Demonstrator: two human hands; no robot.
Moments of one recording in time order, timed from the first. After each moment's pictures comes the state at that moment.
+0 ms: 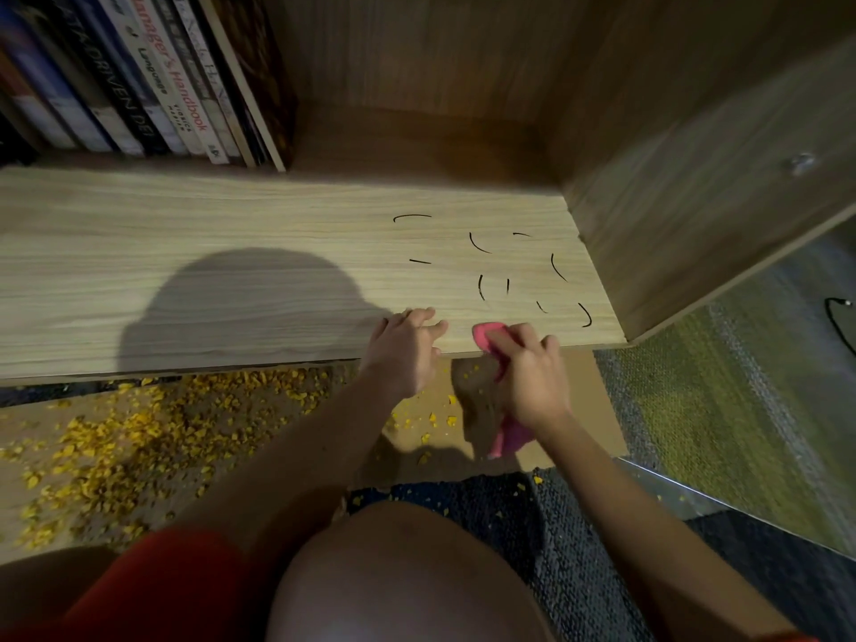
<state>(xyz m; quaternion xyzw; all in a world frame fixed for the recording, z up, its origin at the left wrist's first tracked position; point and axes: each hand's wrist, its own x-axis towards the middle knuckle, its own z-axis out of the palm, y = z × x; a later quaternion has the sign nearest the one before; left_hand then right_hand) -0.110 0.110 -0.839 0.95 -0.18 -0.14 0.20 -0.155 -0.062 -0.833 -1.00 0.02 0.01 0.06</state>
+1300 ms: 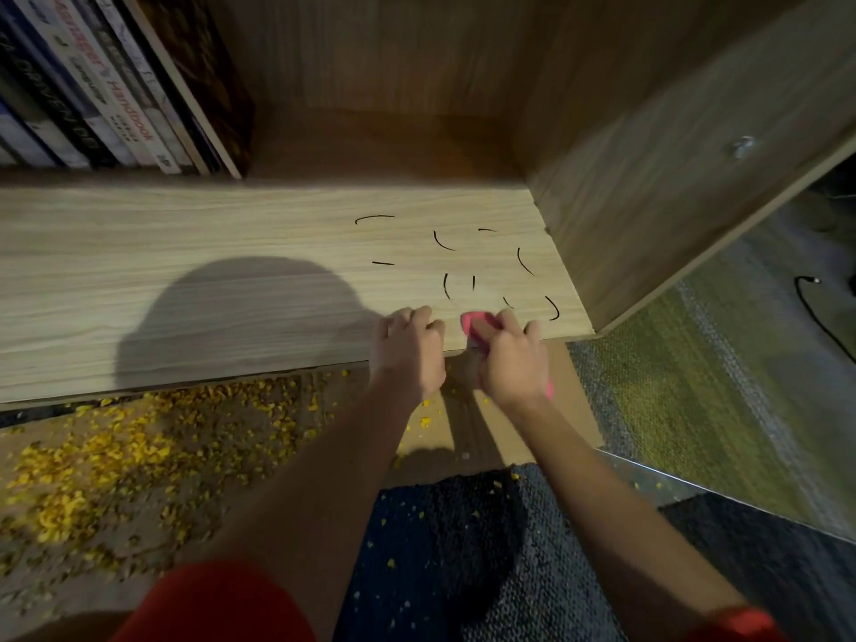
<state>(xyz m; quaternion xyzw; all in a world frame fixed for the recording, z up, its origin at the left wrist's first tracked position) -0.122 0.060 -0.814 0.97 -0.18 -0.11 0.11 -0.146 -0.068 -0.820 -1.00 0.08 0.03 0.04</state>
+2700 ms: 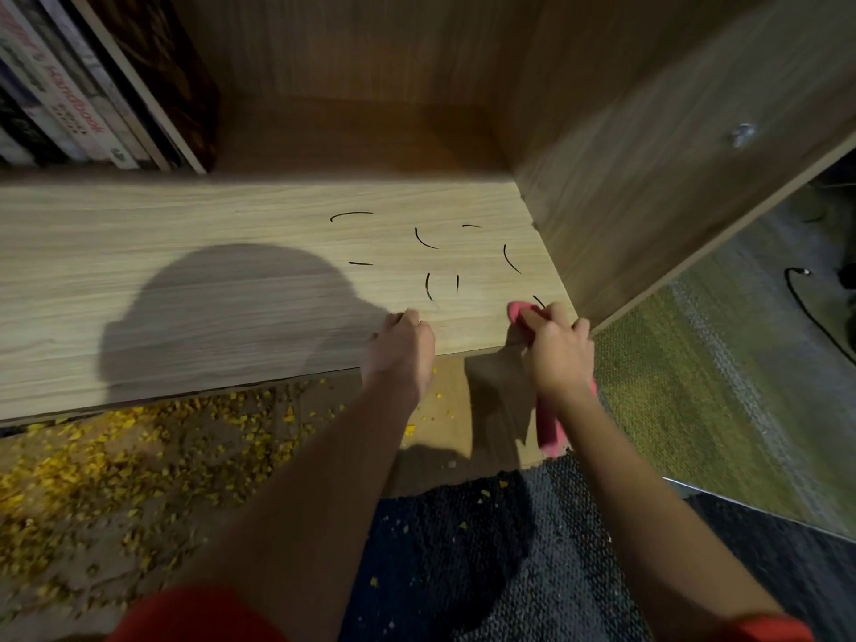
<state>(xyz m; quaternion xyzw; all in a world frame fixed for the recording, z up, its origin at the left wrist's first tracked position) -0.107 0.042 -0.818 0.97 -0.14 -0.16 0.12 -0.131 -0.136 -0.824 -0.98 0.18 0.02 0.04</state>
